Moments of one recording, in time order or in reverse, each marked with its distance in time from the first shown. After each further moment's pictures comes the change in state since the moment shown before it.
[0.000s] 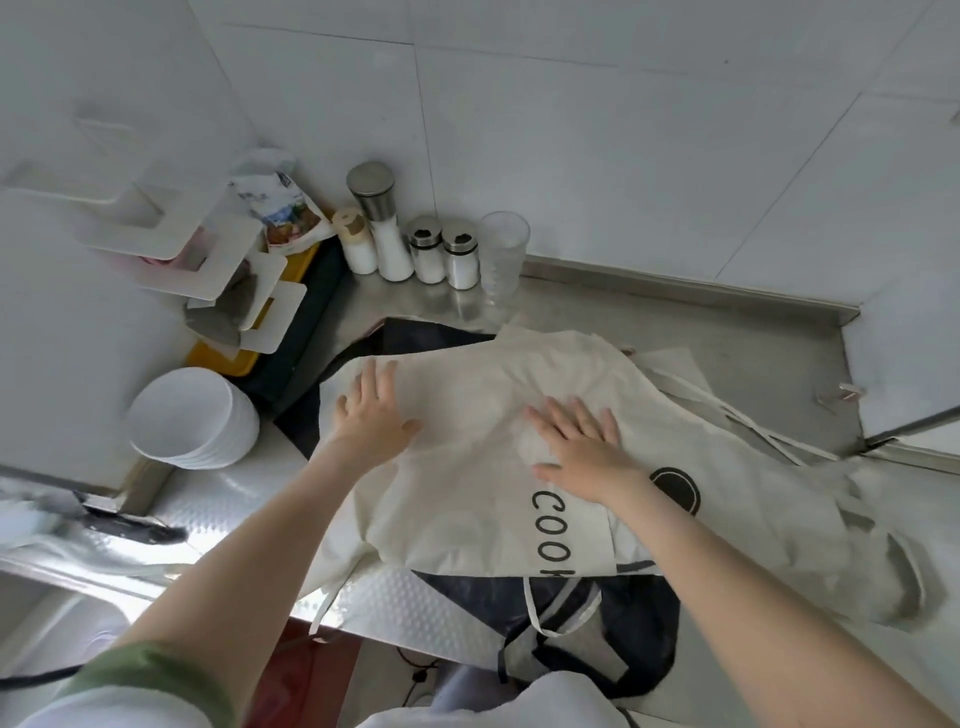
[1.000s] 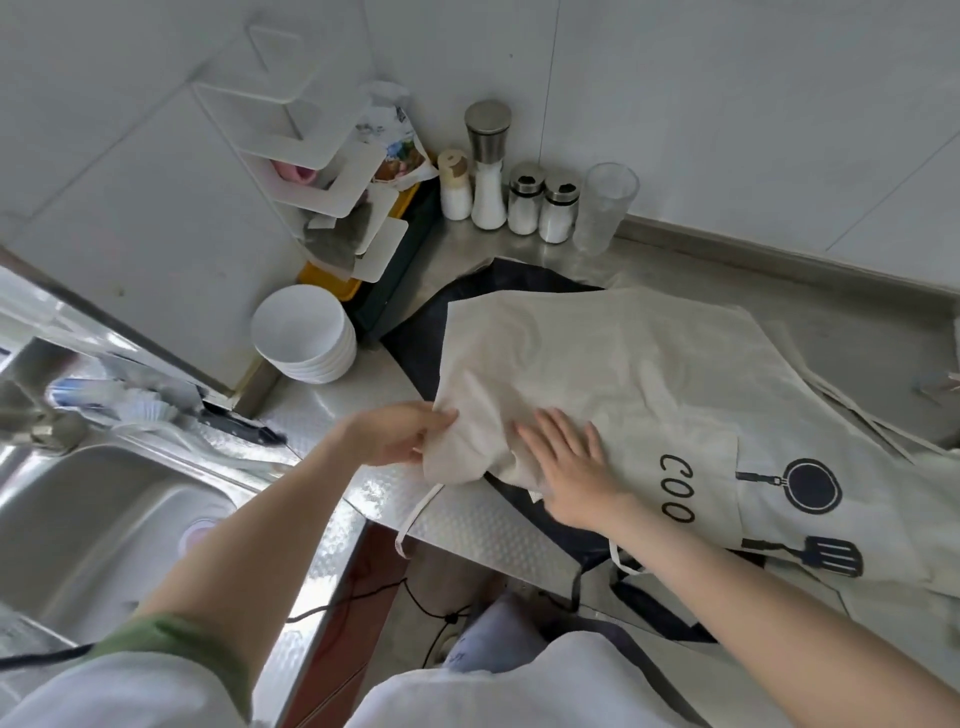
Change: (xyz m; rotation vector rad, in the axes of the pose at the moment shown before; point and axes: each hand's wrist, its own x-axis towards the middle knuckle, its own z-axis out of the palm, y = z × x) left_hand -0.065 -0.104 0.010 -1.206 -0.787 -0.205; right_hand -0.027 -0.121 0.066 -0.180 0.048 -0.232
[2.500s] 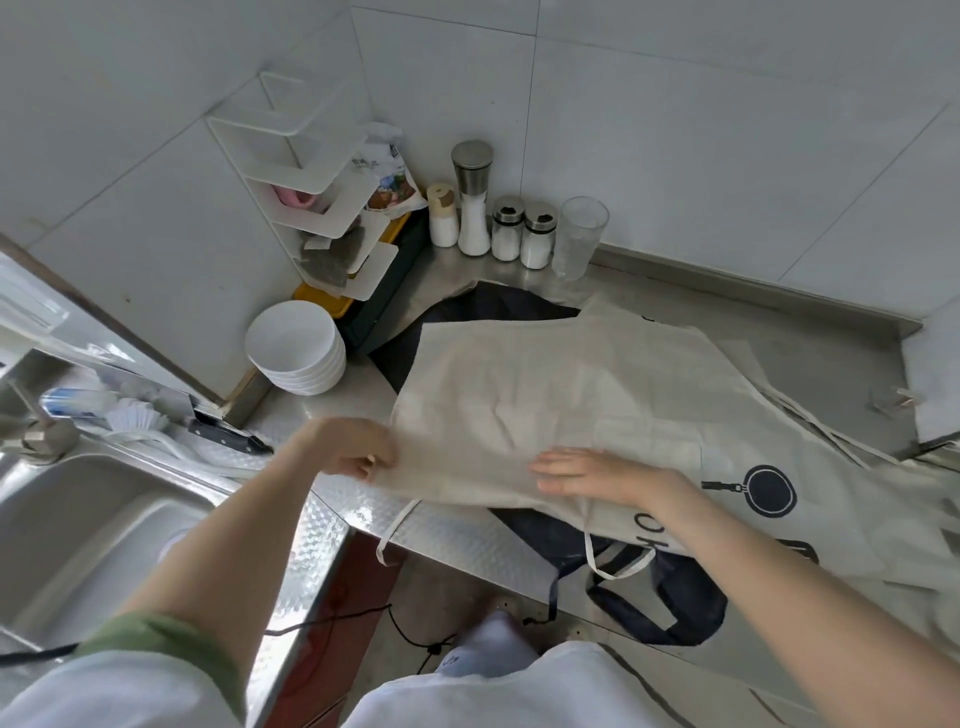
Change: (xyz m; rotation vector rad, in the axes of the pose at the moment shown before) left_hand -0.011 -0.013 -0.029 0.294 0.167 -0.180; right_hand -0.032 0.046 -0.047 0.449 -0.328 -0.053
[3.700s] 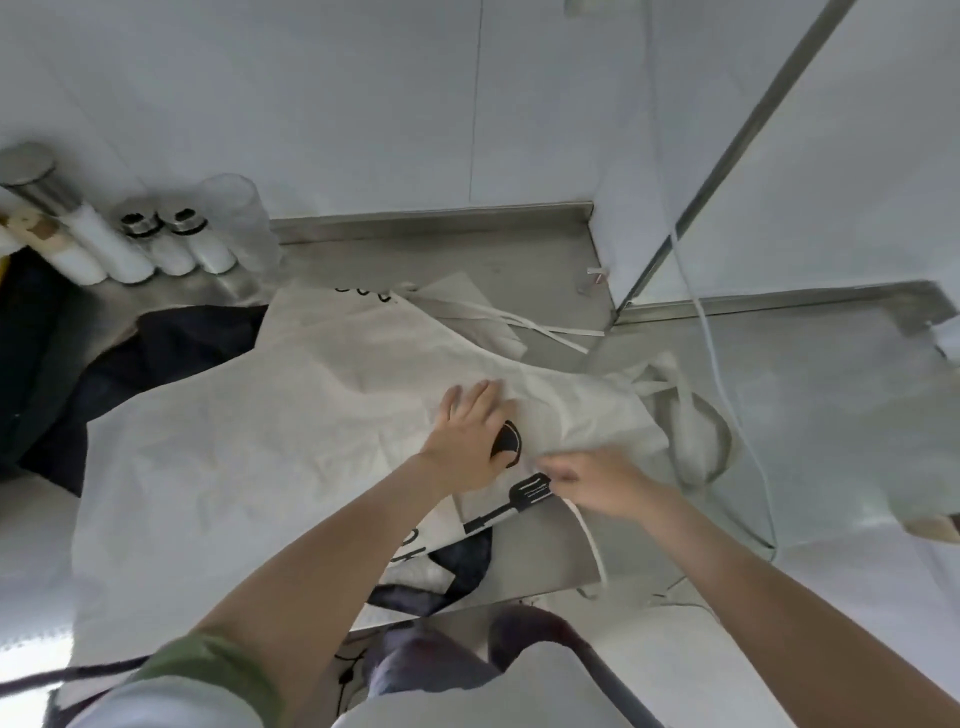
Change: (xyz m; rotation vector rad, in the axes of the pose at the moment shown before) left_hand 0.054 0.177 0.384 1.449 0.231 0.988; right_hand -0.178 0.217 0.083 0.346 0.428 0.455
